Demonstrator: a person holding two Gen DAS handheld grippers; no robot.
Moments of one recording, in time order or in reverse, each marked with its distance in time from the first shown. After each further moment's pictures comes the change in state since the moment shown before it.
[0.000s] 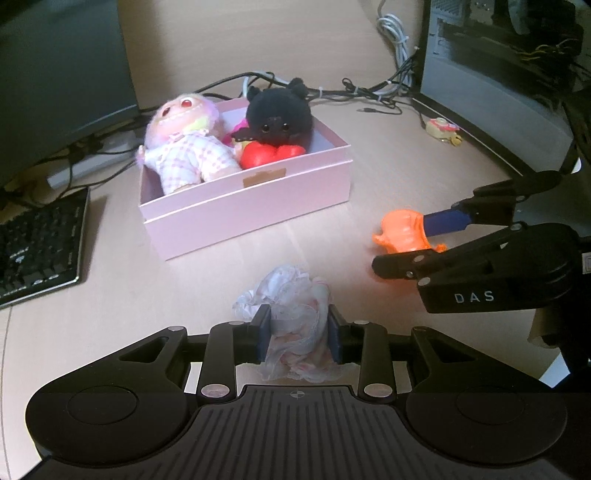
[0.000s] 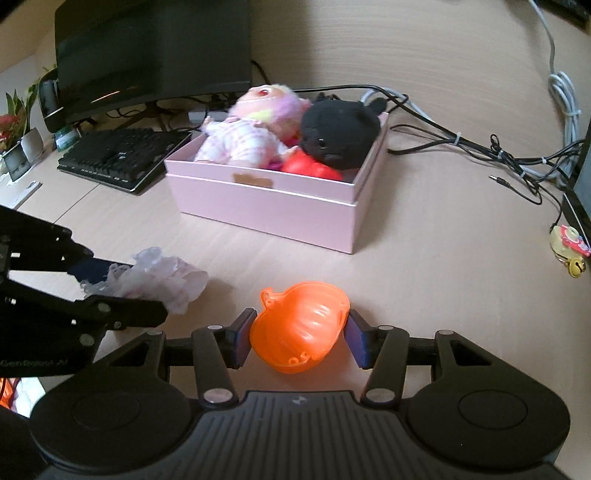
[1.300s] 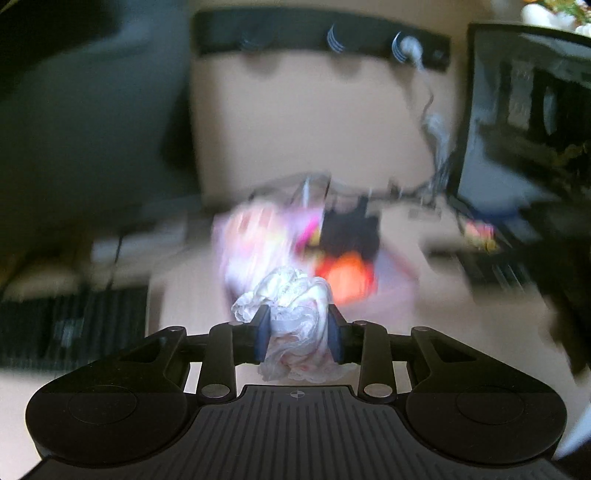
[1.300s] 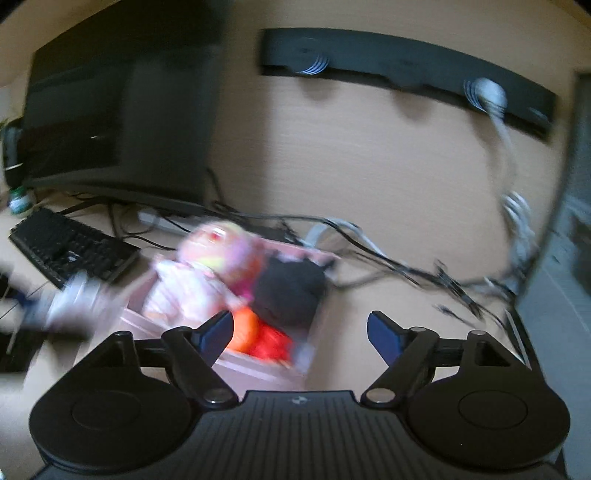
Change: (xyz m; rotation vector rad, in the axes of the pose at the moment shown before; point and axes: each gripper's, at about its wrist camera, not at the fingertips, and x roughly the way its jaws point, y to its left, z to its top) left arm -0.028 0.062 0.063 -0.033 -0.286 0.049; right arm -0.030 -0.011 0.069 0.013 -0.263 -0.235
